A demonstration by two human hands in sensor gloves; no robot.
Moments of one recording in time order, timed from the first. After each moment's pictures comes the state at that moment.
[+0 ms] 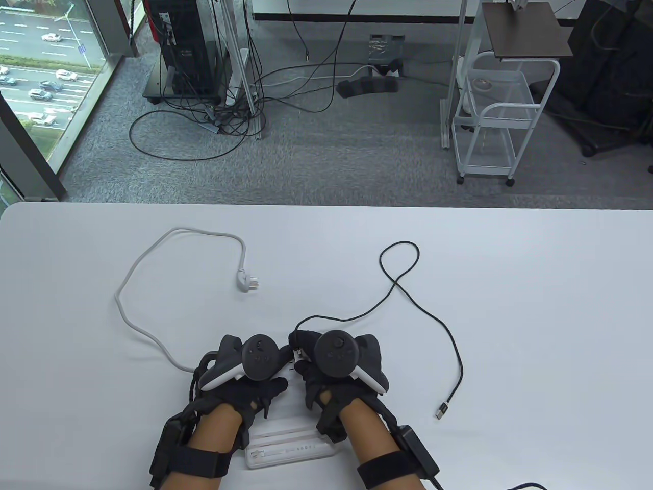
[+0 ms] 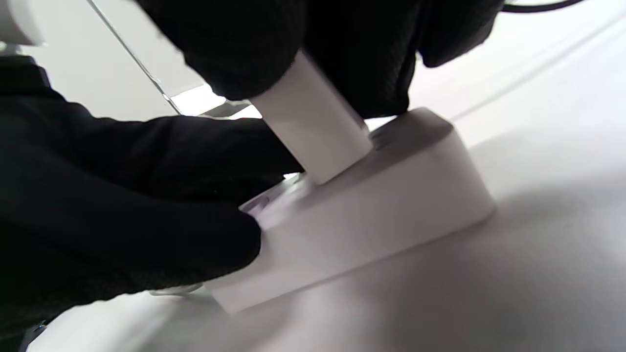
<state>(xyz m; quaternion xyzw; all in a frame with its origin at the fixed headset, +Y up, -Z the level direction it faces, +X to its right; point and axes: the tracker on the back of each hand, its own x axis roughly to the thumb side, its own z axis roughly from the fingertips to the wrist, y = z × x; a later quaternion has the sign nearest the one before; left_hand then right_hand) -0.164 -0.742 -0.304 -0.19 -0.18 0.11 0.96 0.008 -0.722 -0.306 0.19 0.05 0.93 0.30</state>
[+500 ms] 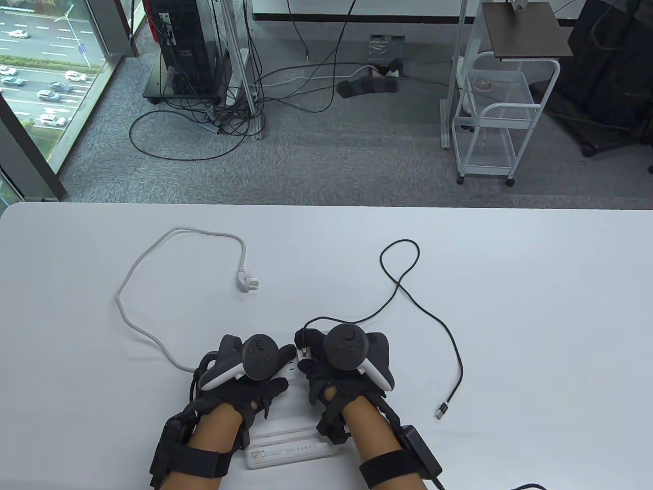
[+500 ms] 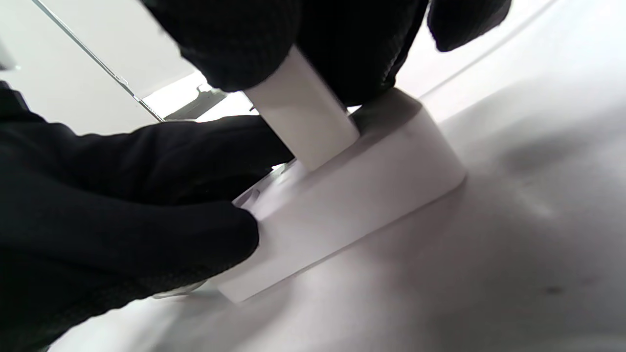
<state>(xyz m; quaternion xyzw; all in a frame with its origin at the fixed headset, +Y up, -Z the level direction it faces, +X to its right) -0.164 -0.742 -0.304 -0.19 -0.17 0.11 0.96 0.018 -0.727 -0.309 0.15 0.09 0.92 0.34</state>
